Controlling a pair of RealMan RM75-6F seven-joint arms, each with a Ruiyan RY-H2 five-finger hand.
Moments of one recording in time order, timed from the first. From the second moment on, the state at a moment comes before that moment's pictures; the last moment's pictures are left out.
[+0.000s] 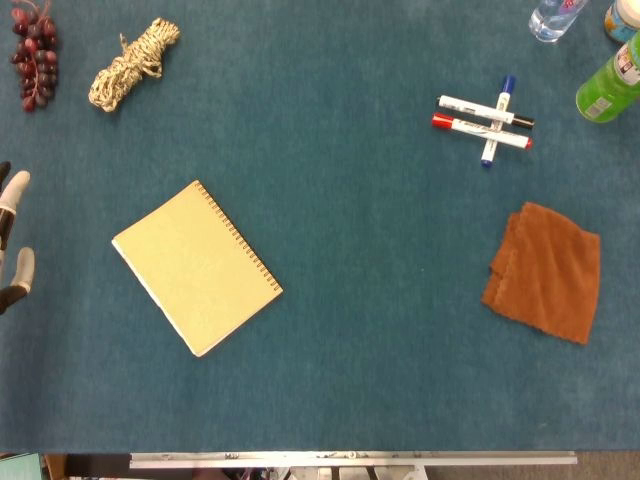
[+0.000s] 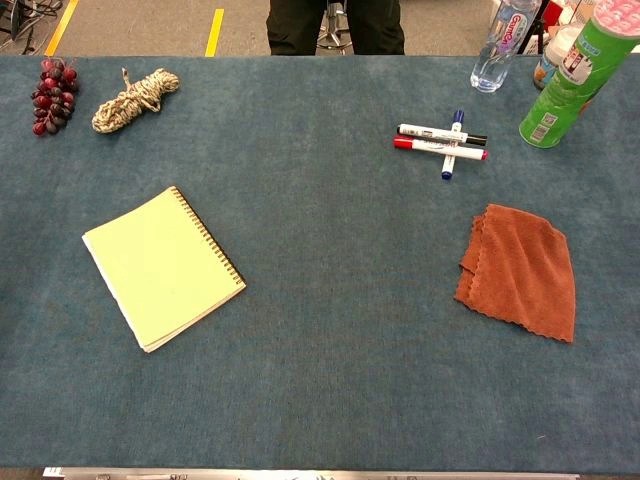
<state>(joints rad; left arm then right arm) -0.13 -1.15 -0.02 -1.68 1.48 1.42 0.17 0.10 -1.12 0.06 -1.60 -1.48 1.44 -0.06</state>
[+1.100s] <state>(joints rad) -0.37 -1.22 0.08 -1.31 1.80 1.22 -0.19 0.14 -1.09 0.10 -1.66 -1.49 1.42 -0.08</state>
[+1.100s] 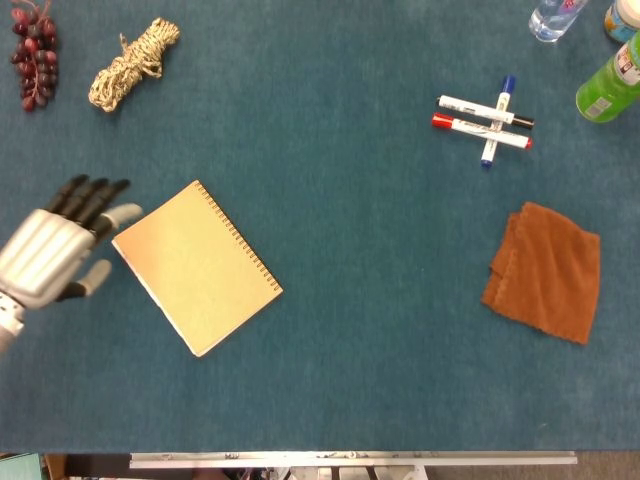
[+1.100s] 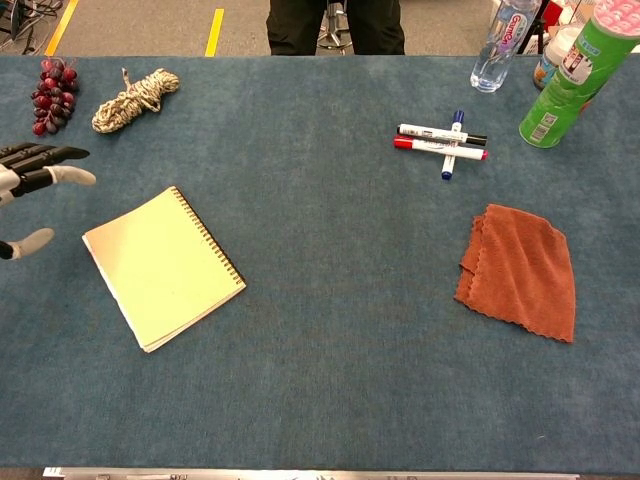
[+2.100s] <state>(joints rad) -0.43 -1.47 0.21 -0.93 1.90 1.29 -0.30 0.14 -1.09 0.08 -1.69 -1.49 1.43 -0.11</state>
